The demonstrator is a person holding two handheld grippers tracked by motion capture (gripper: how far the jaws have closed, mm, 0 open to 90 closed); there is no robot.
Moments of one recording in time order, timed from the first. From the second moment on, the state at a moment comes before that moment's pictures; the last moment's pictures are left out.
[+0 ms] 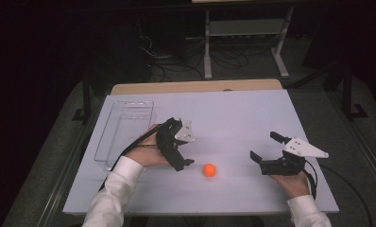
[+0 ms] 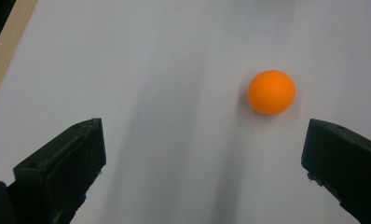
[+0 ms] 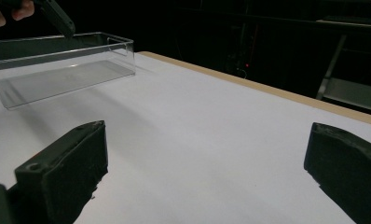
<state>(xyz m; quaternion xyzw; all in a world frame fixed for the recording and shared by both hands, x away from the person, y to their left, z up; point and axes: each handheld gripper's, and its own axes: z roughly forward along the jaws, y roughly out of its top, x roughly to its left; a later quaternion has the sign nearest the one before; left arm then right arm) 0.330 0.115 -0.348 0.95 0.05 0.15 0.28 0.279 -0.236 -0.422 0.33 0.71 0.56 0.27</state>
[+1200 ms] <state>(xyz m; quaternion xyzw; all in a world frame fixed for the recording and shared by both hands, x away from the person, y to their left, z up) 0.332 0.086 -0.370 0.96 0.03 0.12 0.27 0.279 -0.237 -0.422 0.33 0.71 0.56 0.27</state>
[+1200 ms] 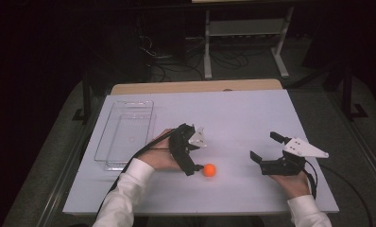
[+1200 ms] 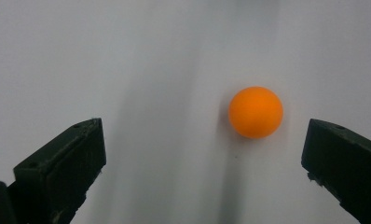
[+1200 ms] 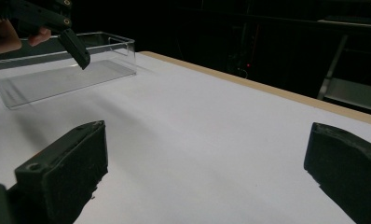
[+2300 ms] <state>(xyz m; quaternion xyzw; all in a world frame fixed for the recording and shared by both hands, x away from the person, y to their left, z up) 0.331 0.056 -0.391 0.97 0.01 0.08 0.23 0.279 -0.236 -0.422 0.33 0.71 0.56 0.27</state>
